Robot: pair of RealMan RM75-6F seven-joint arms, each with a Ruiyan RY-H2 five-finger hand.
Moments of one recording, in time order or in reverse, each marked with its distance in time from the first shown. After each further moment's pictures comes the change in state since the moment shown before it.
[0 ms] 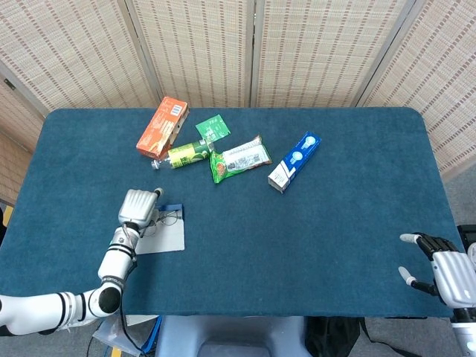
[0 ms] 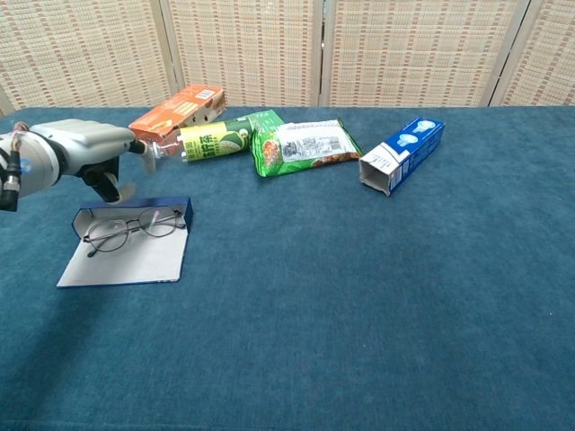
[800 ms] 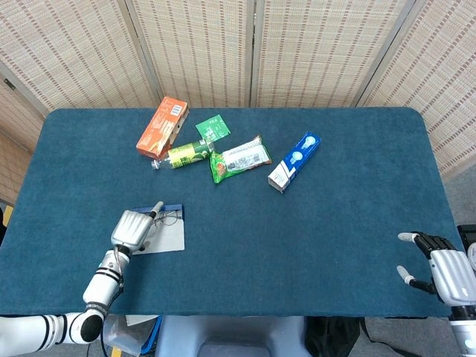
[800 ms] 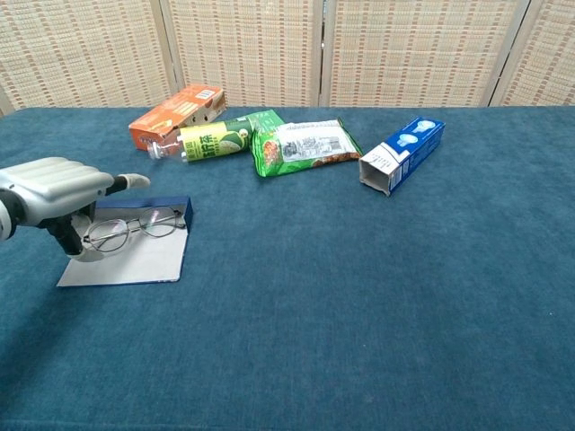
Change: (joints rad) left arm 0.129 0.004 0.141 -0.015 0.246 0.035 -0.049; right arm 0.011 0.000 0.000 -0.003 0.005 -0.013 -0.006
